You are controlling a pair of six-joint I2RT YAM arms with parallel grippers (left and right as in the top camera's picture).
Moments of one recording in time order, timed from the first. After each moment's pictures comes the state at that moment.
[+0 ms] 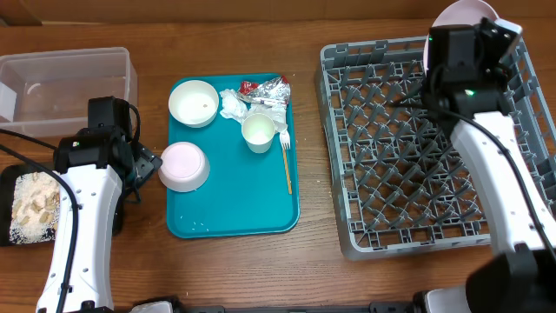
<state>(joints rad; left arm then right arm) 0.13 1.40 1.18 -1.18 -0.28 -0.79 0.09 1.63 1.46 -0.63 0.95 0.32</state>
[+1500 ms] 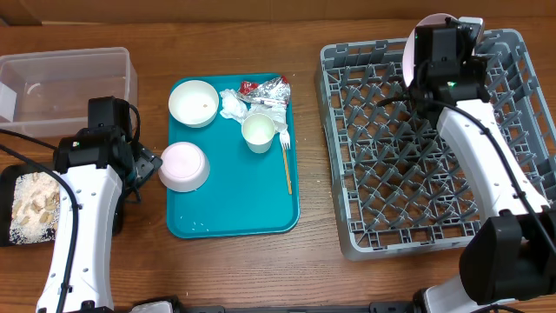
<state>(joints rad) 0.13 1.40 1.18 -1.18 -0.28 -0.79 0.10 1.73 1.45 -0.54 0.85 0.09</state>
